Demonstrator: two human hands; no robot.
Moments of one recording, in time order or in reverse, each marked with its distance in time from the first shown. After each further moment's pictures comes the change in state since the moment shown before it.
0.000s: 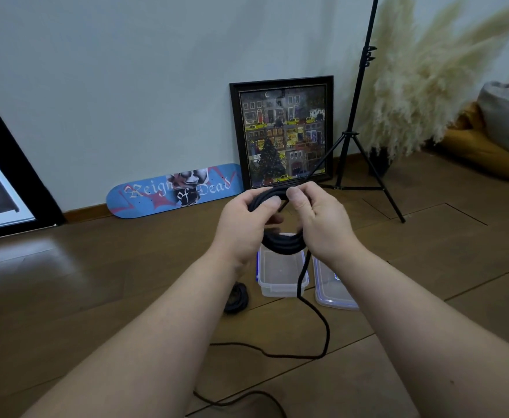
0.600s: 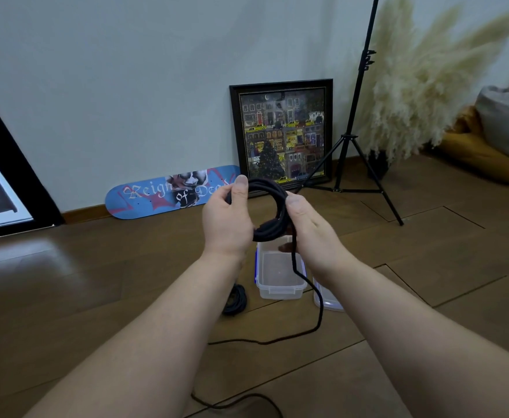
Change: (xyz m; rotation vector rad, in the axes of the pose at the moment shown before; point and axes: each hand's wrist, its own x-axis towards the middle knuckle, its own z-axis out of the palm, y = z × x) left_hand 0.013 -0.004 -0.004 0.098 0.361 0.161; right_hand -0.015 -0.004 0.015 0.424 -0.168 0.181
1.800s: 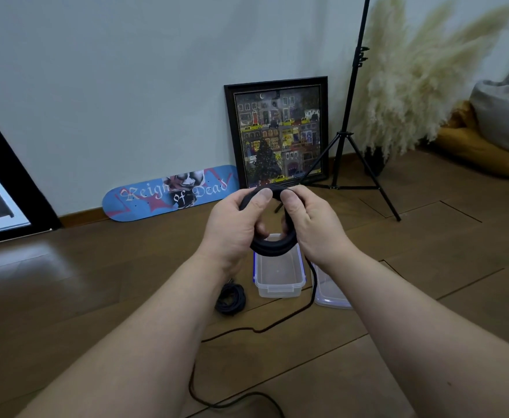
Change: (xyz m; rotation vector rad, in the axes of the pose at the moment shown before) left_hand -0.014 0.011 0.000 -0.171 -0.371 -0.180; right_hand 0.007 -0.009 -0.015 -0.175 0.059 -0.228
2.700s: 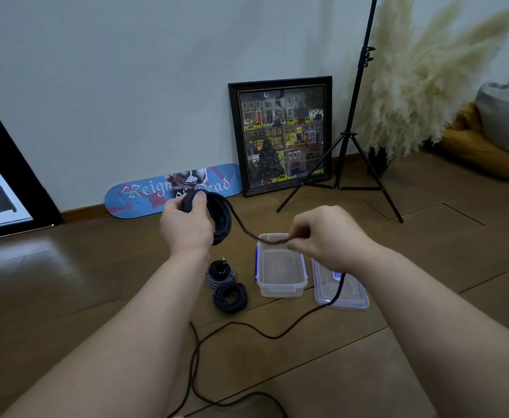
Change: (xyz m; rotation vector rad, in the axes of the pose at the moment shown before) left_hand 0.030 -0.021 -0.063 0.240 0.737 0.032; right_hand -0.004 -0.011 -0.023 -0.761 -0.340 0.049
